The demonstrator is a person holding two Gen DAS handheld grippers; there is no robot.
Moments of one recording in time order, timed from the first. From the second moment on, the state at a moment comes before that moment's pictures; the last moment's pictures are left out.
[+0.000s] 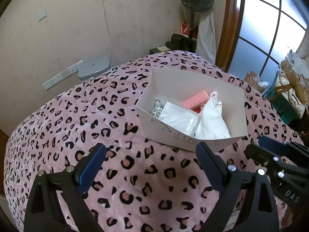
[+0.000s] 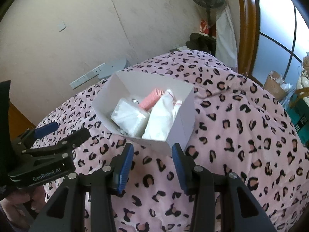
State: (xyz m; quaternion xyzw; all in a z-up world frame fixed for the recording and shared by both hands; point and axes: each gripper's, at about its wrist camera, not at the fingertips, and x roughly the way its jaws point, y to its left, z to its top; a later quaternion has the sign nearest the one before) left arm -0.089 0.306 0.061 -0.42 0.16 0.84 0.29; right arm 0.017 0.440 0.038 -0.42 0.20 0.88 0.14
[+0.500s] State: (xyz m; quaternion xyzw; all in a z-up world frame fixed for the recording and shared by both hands) left arm -0.093 0.306 0.049 -0.45 0.16 0.84 0.27; right arm 0.008 0.436 0.027 -0.44 0.20 0.86 0.17
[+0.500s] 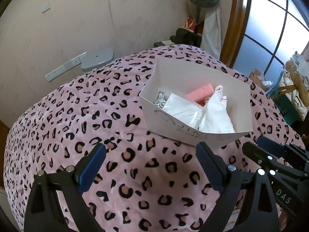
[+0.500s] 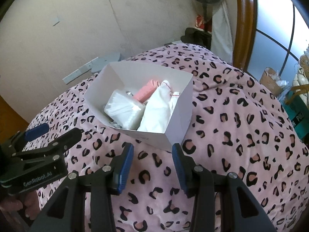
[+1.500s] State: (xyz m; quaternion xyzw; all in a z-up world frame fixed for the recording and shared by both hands) left arm -0.110 0.340 0.031 -0.46 0.19 0.82 0.28; right arm -0.012 0.456 0.013 -0.45 0.20 0.85 0.19
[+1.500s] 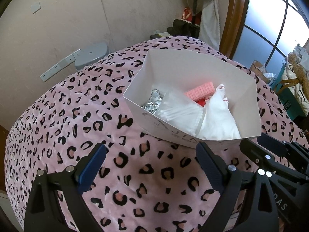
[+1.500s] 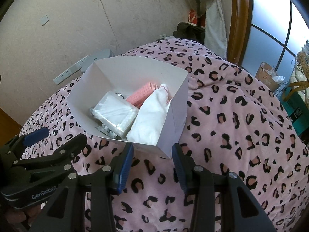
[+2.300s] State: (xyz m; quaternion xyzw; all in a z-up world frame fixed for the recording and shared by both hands) left arm -0.113 0.341 0.034 -0.46 0.18 0.82 0.28; right arm -0.014 0.453 0.015 -0.45 0.19 0.85 0.20
